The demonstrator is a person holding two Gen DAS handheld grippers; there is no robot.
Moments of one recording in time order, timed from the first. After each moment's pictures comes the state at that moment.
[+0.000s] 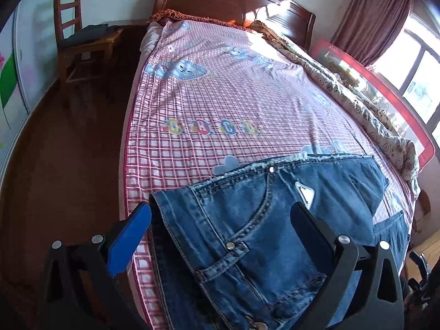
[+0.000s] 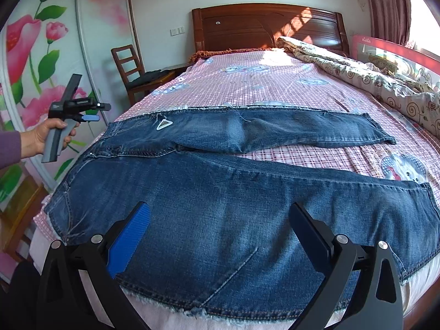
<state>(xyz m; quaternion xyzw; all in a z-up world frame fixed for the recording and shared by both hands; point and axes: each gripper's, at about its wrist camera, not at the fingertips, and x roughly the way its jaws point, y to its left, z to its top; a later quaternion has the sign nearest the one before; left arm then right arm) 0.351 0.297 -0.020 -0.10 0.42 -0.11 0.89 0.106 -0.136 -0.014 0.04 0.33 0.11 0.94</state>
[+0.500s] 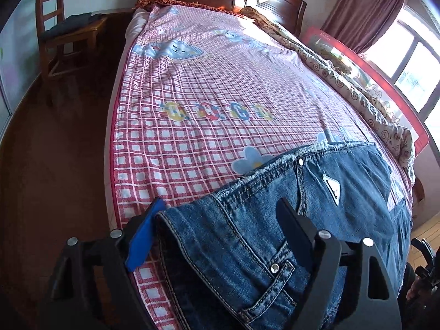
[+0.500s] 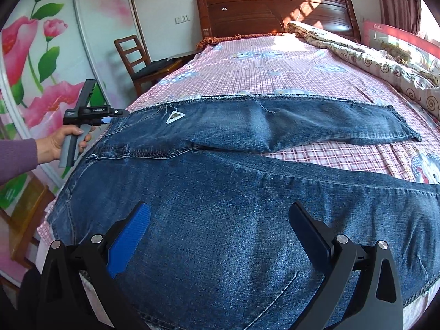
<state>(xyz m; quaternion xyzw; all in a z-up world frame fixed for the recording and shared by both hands) 0.388 0.314 -0.062 -0.09 0.44 -0.16 0.88 0.143 -0.107 -0.025 0.06 0.37 0.13 0.92</state>
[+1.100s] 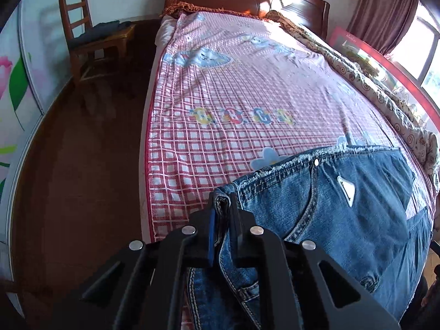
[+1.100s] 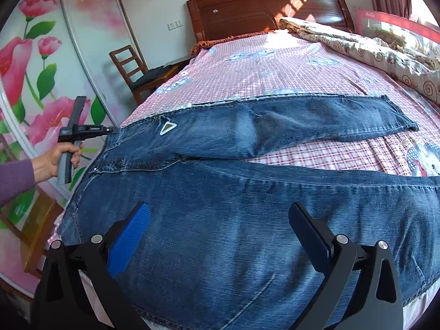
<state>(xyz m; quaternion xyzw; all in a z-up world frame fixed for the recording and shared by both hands) 0.366 0.310 -0.035 -0.08 0.43 -0.06 0.90 0.151 -0.153 -0.013 0.10 0.37 0.13 0.91</state>
